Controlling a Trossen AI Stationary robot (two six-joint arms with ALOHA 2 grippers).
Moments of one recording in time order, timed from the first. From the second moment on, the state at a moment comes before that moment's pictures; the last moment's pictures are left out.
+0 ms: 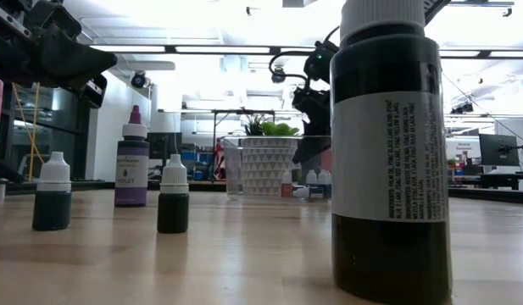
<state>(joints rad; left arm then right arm) -0.01 0.01 0.02 0.03 0.09 -0.21 -0.42 1.71 0.97 -0.10 -0.13 0.05</state>
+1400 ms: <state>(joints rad) -0.01 0.01 0.02 0.03 0.10 -0.21 -0.41 1.71 0.97 -0.10 -0.06 0.05</state>
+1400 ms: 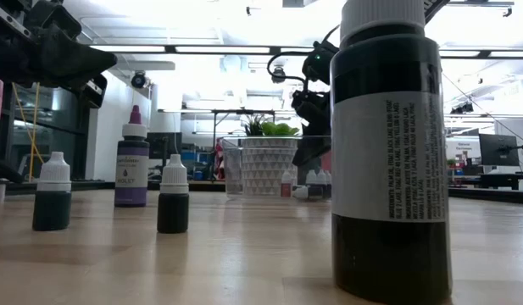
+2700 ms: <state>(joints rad) -0.01 0.01 0.02 0.03 0.10 -0.21 0.04 1.77 1.41 -0.46 -0.12 -0.14</state>
